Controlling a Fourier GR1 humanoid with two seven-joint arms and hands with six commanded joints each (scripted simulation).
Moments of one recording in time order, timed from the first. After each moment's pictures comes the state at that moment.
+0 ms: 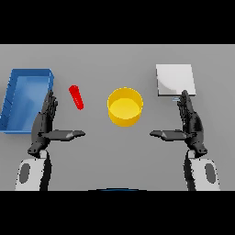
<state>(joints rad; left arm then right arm) 0.00 0.00 0.00 -1.57 0.00 0.00 0.00 0.00 0.00 0.00 -1.57 0.00 0.00 0.00</state>
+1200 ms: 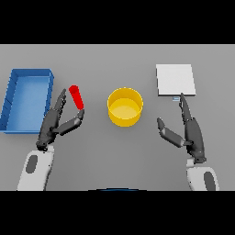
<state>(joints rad) -0.09 0.06 -0.08 -1.45 -0.18 0.00 0.01 0.09 -0.06 0.11 -1.69 0.24 -0.06 -0.08</state>
